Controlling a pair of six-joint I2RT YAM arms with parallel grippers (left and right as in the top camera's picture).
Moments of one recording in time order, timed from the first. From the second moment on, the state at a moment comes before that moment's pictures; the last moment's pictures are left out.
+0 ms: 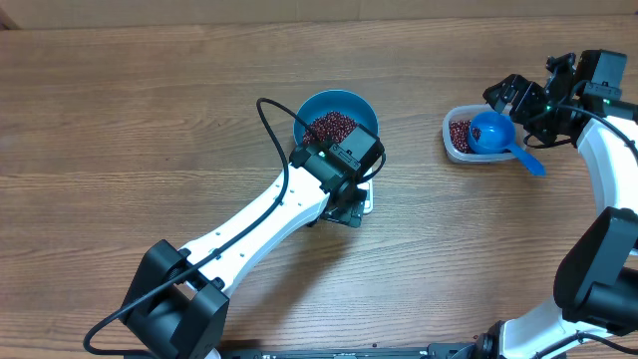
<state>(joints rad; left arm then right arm) -0.74 1.78 1.40 -1.07 -0.17 -0.50 -0.30 1.81 1.40 -0.61 -0.44 0.25</state>
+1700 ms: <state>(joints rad) -0.62 1.66 1.40 -1.01 -0.17 -0.58 -0.30 1.81 1.40 -0.61 -0.44 0.25</state>
